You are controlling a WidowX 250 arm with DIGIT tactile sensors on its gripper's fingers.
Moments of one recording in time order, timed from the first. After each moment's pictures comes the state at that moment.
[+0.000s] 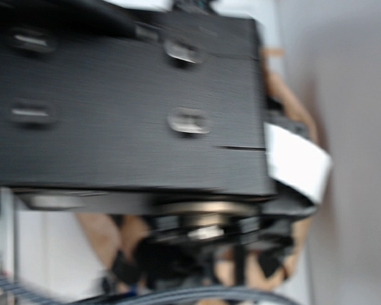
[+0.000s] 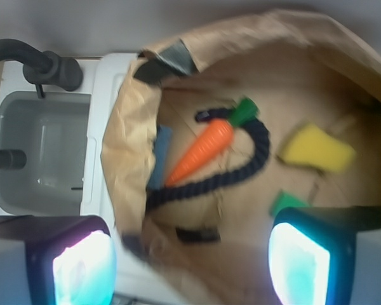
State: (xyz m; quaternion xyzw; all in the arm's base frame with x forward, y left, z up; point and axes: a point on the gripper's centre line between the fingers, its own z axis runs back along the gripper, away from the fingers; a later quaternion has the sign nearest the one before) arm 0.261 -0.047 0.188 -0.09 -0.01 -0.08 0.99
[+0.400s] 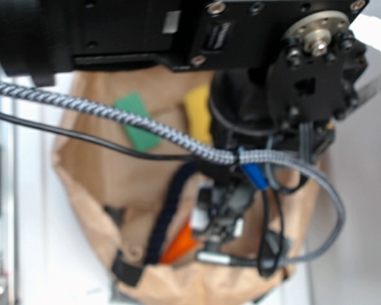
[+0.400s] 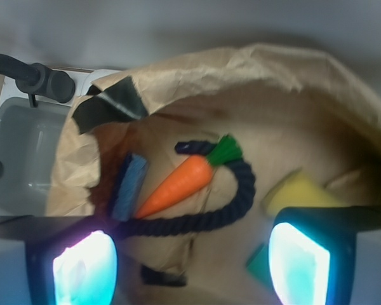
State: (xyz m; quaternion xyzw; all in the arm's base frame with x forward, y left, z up) arm 0.288 -0.010 0.167 -0.11 -0.03 -0.14 0.98
